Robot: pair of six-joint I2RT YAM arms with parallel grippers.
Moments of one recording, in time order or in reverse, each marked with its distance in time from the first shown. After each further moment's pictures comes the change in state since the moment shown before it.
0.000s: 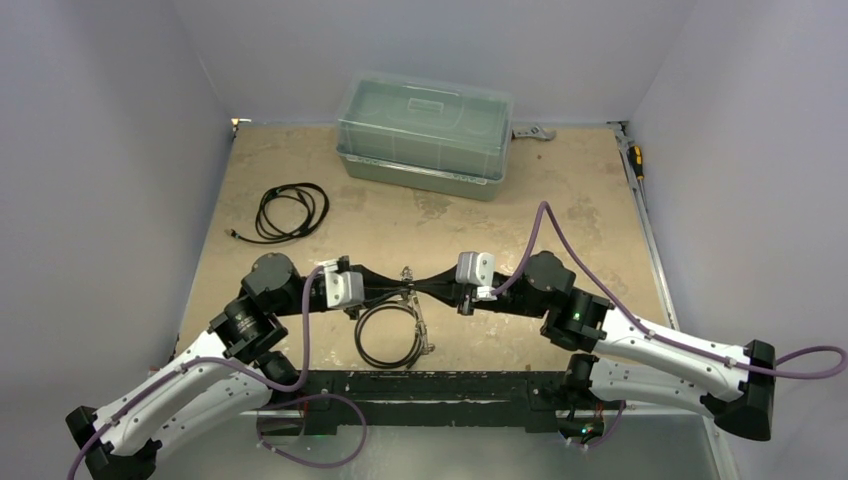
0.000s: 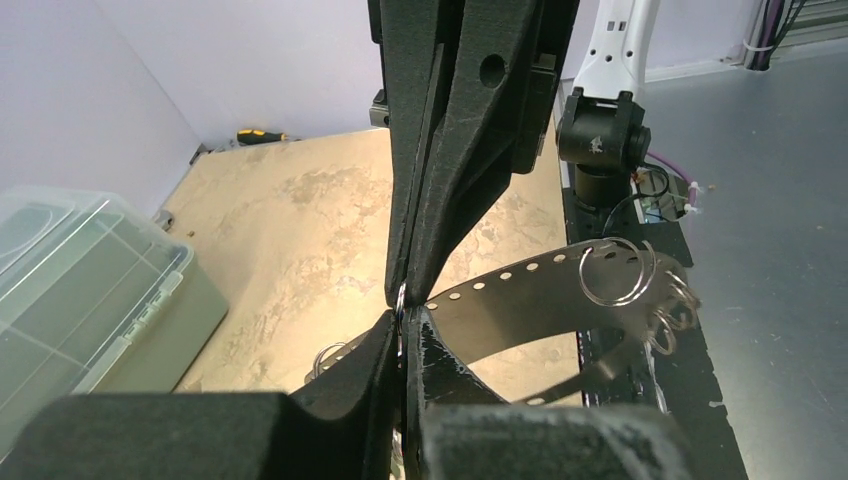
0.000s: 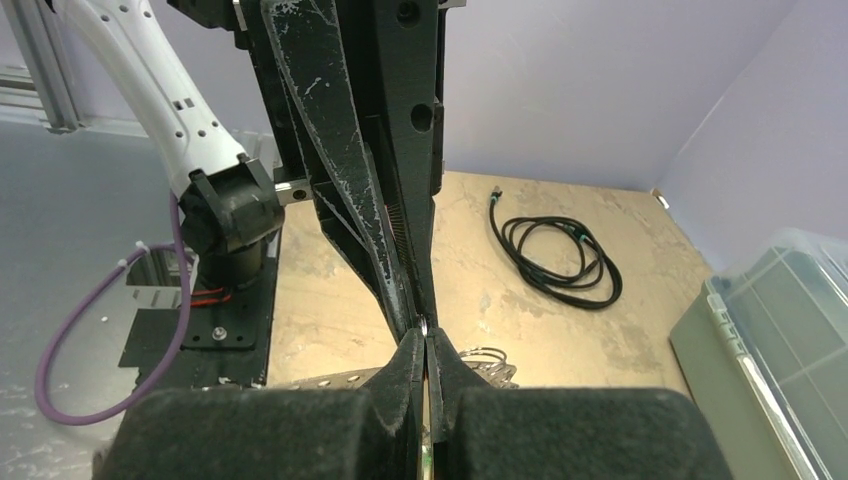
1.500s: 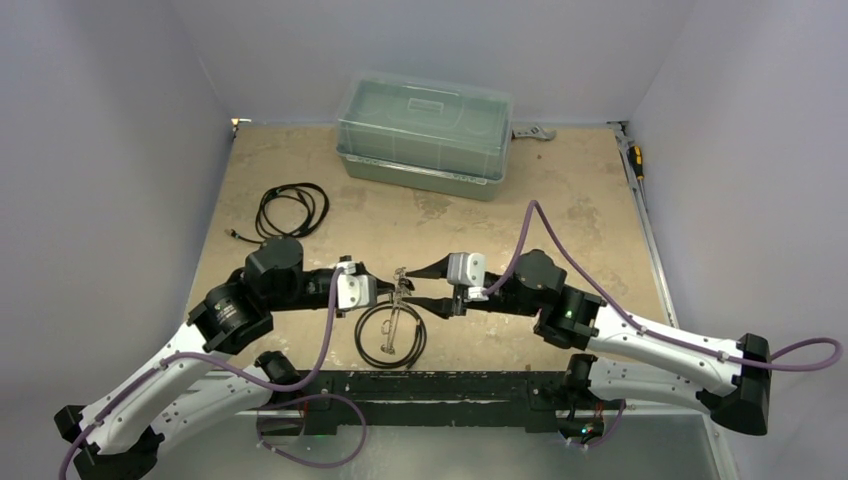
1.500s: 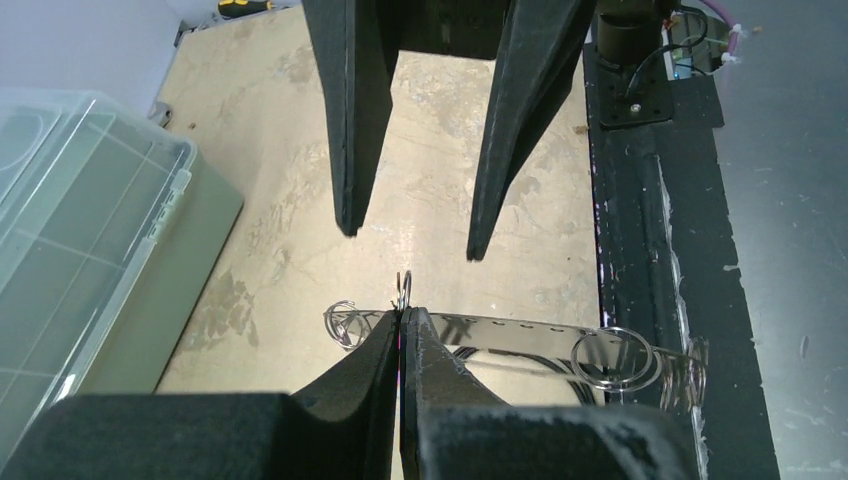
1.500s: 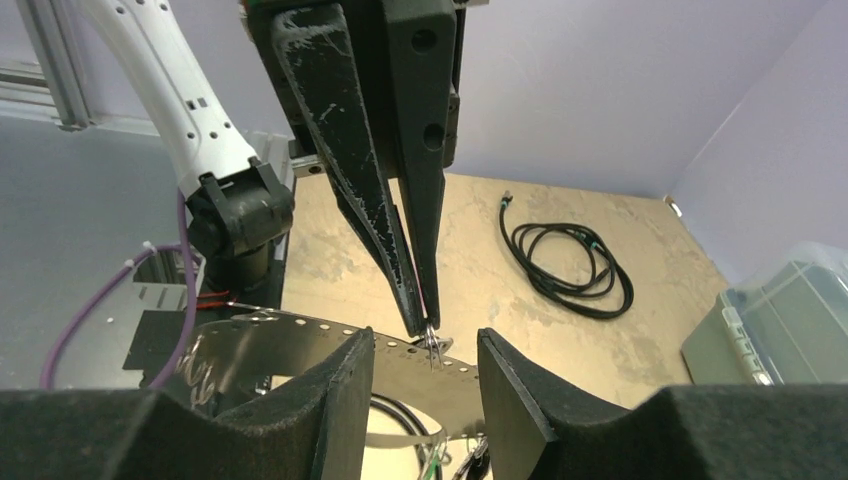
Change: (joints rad) left arm -0.005 0.058 0.233 -0.496 -0.080 0.251; right arm 0.004 0.031 0.005 0.022 -0.014 -0.008
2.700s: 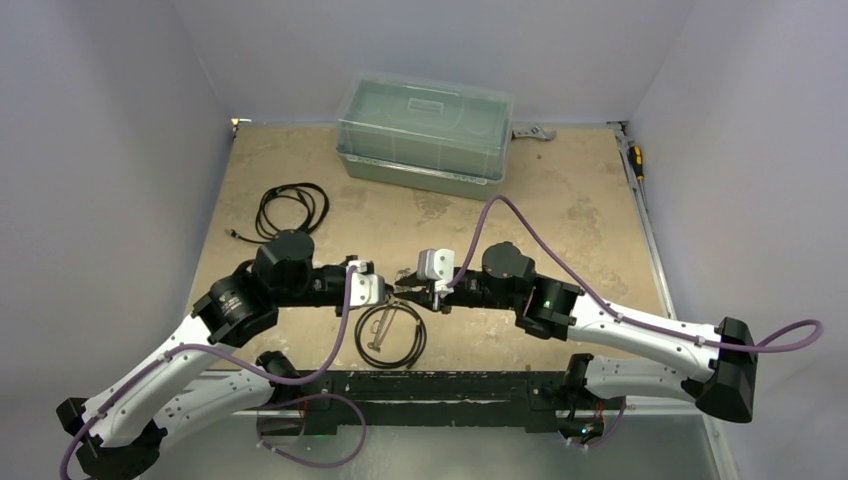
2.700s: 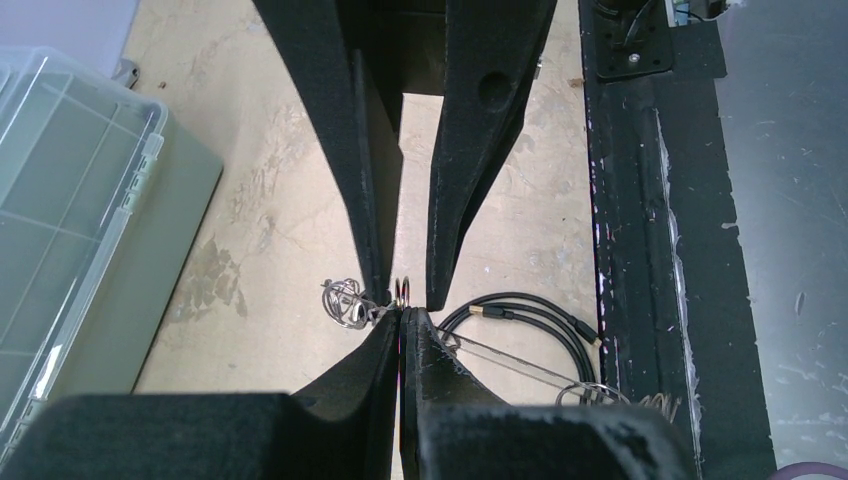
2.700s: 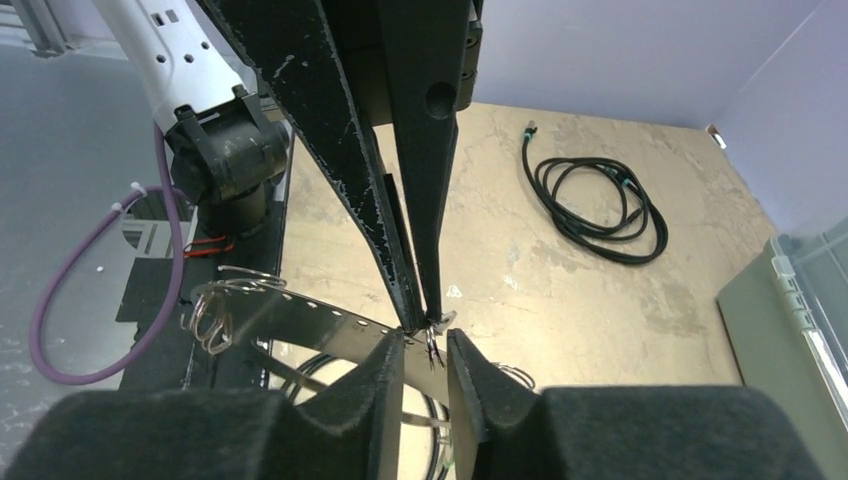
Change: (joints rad) left arm 0.000 0.063 0.058 -0.115 -0.017 0.062; right arm 0.000 0.151 0.082 -0.106 0.016 -0.021
